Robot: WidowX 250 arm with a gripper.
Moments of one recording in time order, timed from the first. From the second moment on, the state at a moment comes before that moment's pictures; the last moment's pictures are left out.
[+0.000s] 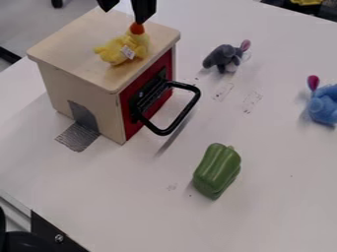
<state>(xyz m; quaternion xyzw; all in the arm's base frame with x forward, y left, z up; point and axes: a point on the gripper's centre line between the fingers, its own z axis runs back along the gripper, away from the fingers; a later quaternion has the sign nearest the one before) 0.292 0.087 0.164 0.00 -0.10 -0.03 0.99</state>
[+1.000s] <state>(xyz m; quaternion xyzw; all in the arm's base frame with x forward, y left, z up) 0.315 -0.003 0.154 0.01 -0.09 -0.14 0.99</state>
